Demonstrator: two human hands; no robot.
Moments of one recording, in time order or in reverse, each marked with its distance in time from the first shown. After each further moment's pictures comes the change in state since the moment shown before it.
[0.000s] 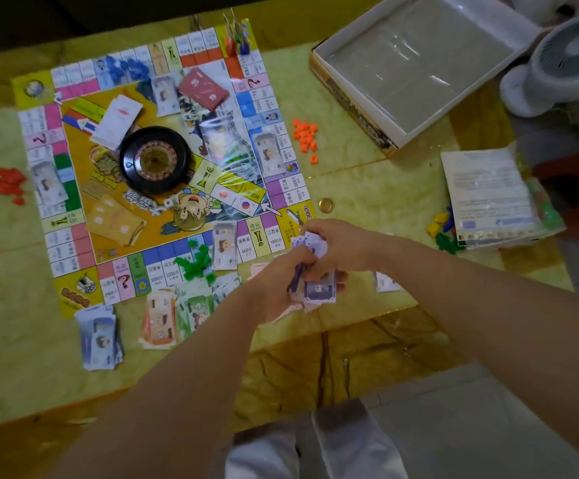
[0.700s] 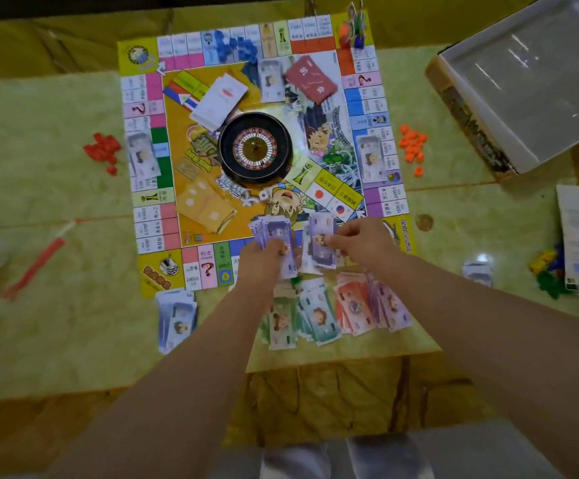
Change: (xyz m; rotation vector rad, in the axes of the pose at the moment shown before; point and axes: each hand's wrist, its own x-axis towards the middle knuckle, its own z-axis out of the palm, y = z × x) left_hand -0.022 0.008 -0.155 -0.166 0.660 0.186; right_hand 0.111 -0.055 0.081 0.120 0.493 0.170
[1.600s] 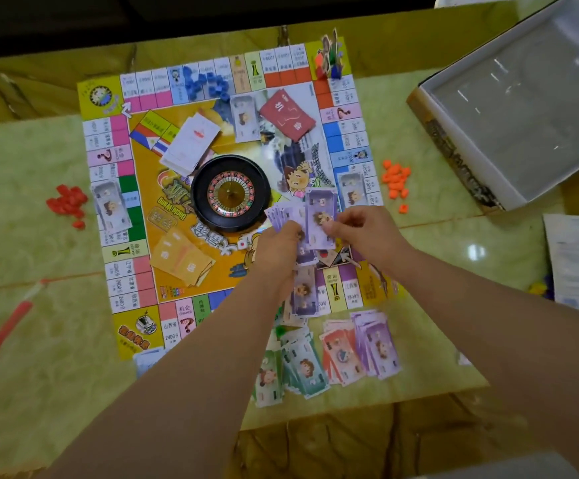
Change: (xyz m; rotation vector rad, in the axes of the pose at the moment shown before) left_hand 0.036 0.082 0.077 -0.011 -0.092 -0.122; right_hand 0.057 -0.036 -0.055 0.143 -0.017 -0.167
